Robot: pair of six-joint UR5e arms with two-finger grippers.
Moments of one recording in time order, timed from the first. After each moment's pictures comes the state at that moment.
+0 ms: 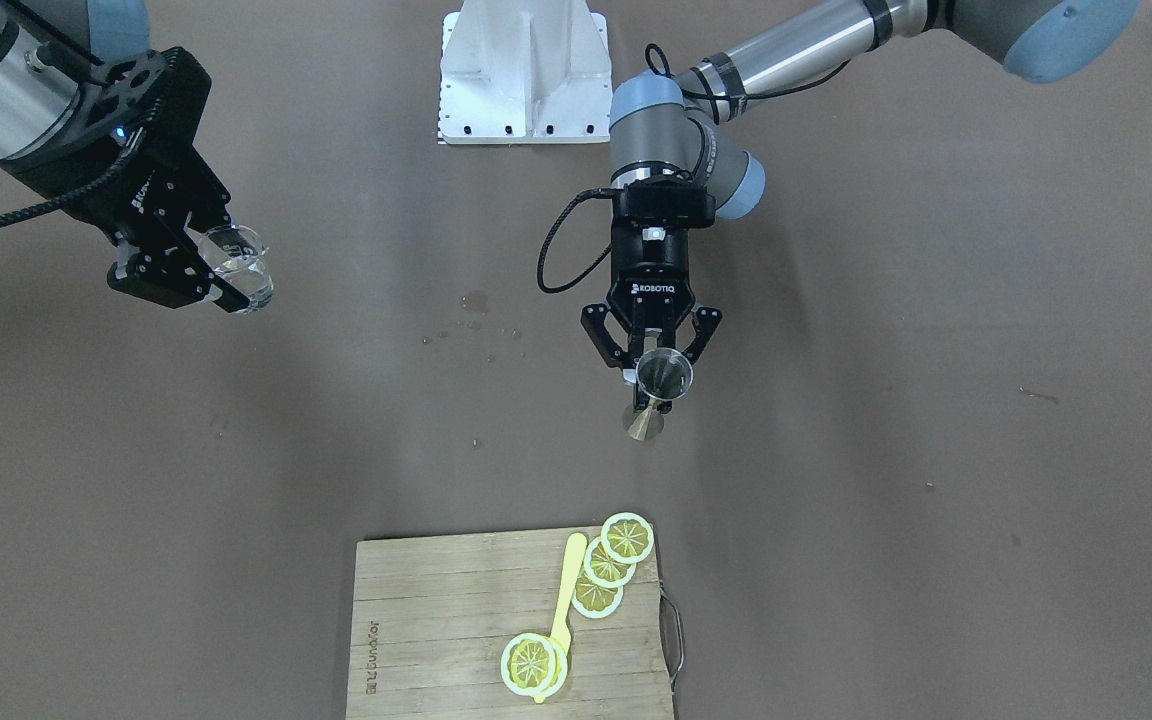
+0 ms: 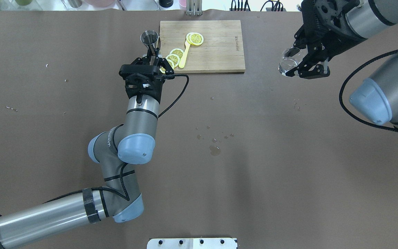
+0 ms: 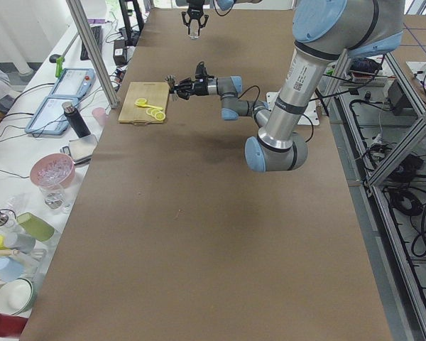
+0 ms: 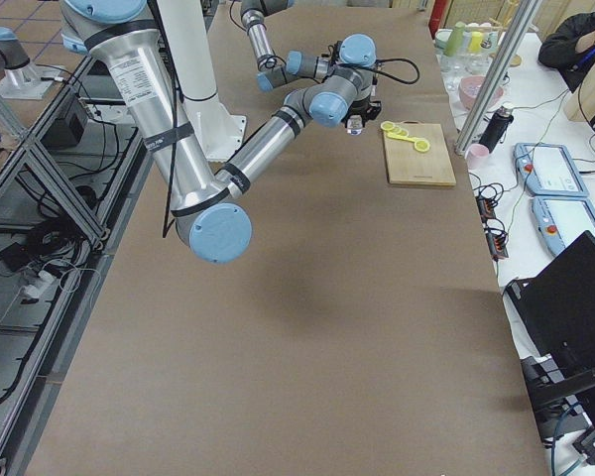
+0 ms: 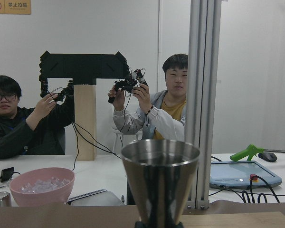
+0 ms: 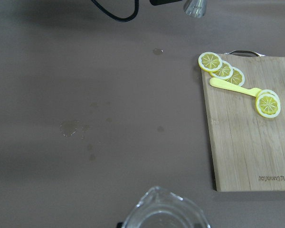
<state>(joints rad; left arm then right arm) -0.41 -2.26 -1.38 -2.51 -0.54 -0.92 1.02 -1.14 1.94 -1.40 2.37 -0.55</state>
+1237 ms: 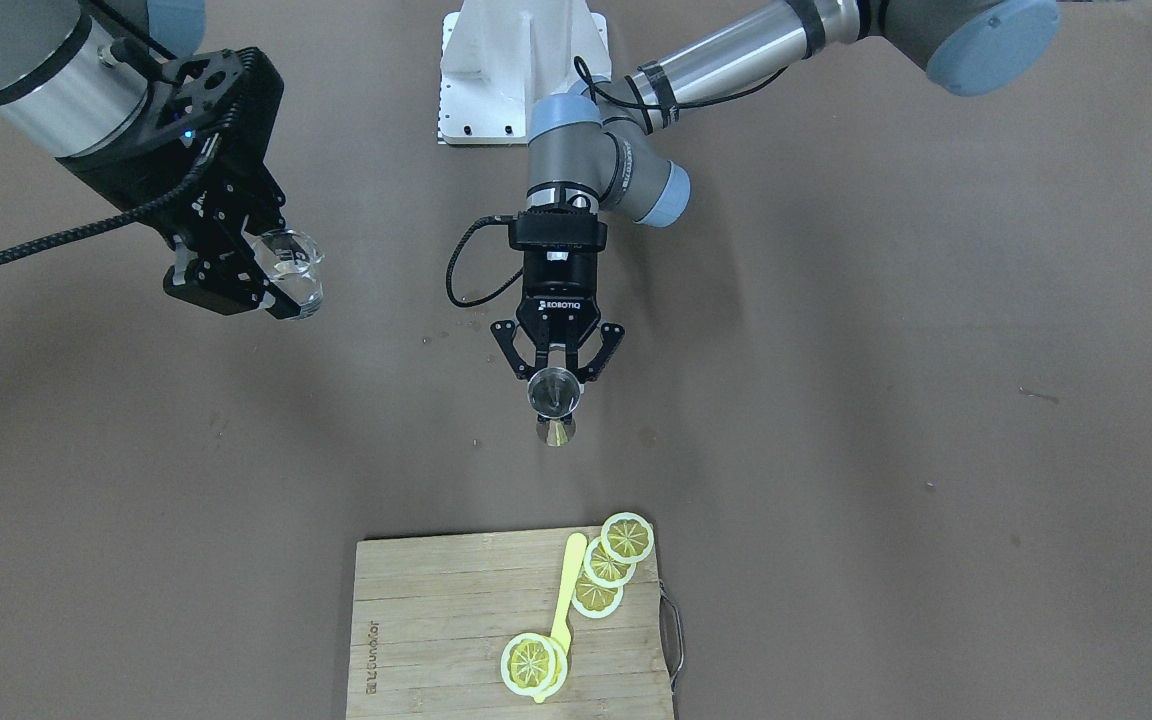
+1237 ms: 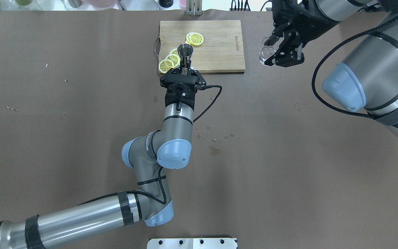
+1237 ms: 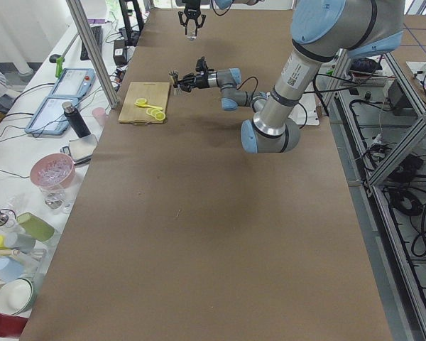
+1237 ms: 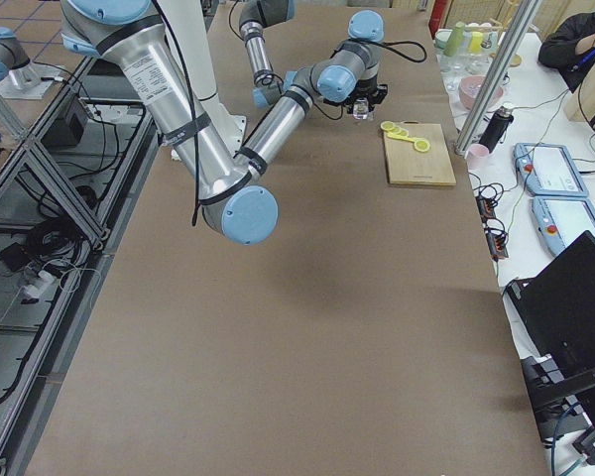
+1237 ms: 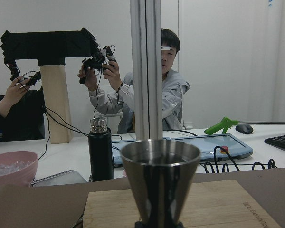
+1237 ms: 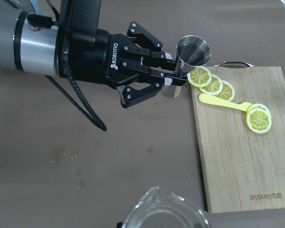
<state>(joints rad) -0.36 -2.42 -1.18 -2.49 -0.55 -0.92 0.98 -0.96 1.88 -1.54 2.32 -0.52</state>
